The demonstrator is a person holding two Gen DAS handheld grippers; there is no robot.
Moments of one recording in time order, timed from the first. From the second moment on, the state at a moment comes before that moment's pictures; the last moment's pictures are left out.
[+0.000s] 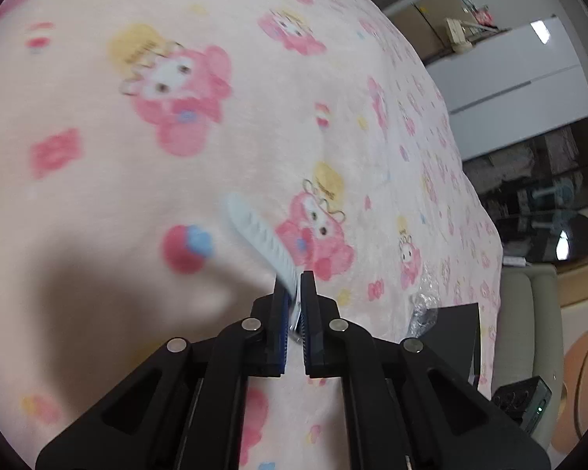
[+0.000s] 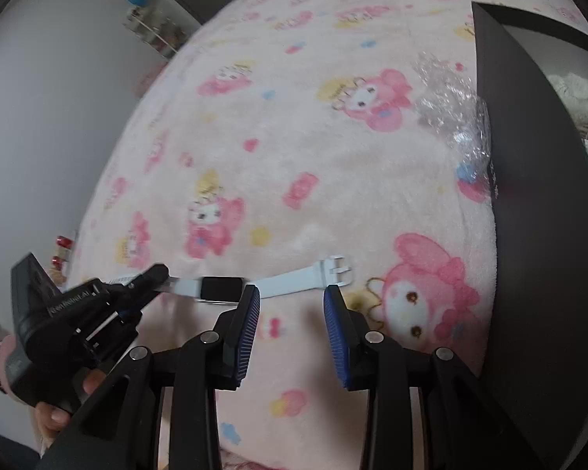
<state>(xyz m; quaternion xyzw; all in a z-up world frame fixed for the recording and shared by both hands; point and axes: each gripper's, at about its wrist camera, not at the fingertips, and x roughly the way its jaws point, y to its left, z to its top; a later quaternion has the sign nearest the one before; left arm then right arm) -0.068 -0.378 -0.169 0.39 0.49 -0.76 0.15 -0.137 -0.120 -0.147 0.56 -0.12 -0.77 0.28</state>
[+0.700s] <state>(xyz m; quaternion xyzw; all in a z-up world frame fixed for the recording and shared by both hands) -0.076 -0.396 -0.222 0.37 0.56 -0.73 0.12 -0.173 -0.157 -0.220 0.59 -0.21 -0.73 0.27</state>
